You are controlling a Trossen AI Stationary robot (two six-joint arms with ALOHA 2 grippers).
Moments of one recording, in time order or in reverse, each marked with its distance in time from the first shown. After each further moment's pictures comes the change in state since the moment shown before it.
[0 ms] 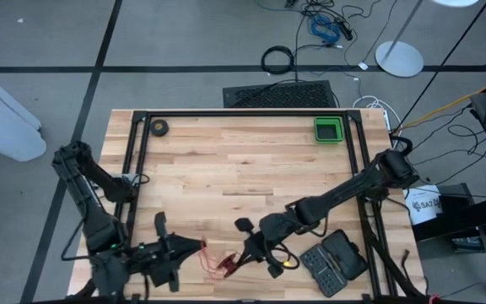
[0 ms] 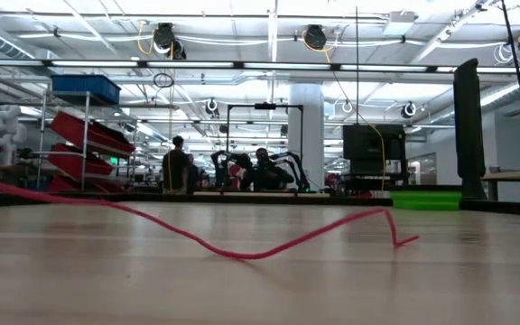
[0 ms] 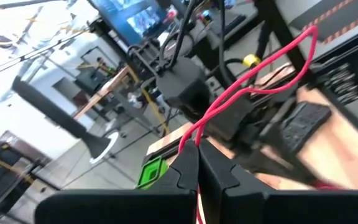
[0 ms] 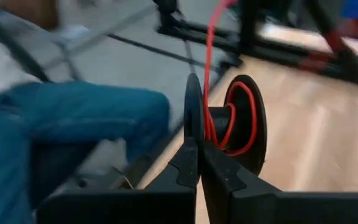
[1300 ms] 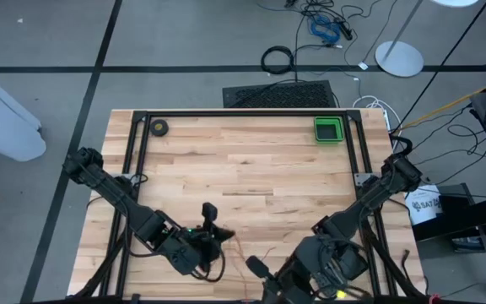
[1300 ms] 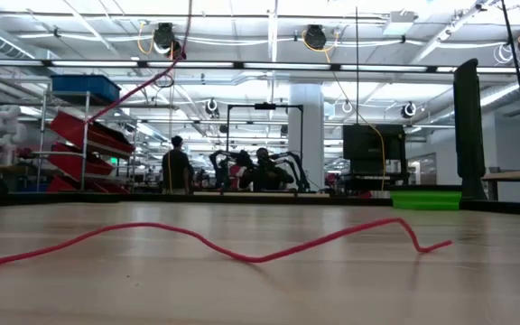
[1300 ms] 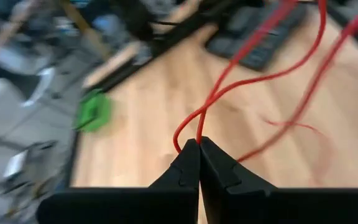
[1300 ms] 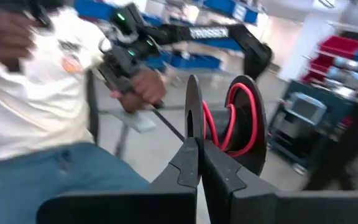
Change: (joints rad) left arm 0.292 0.129 0.000 -0.350 0.452 -0.315; right arm 0.218 -0.027 0.328 -0.016 0.006 -0.305
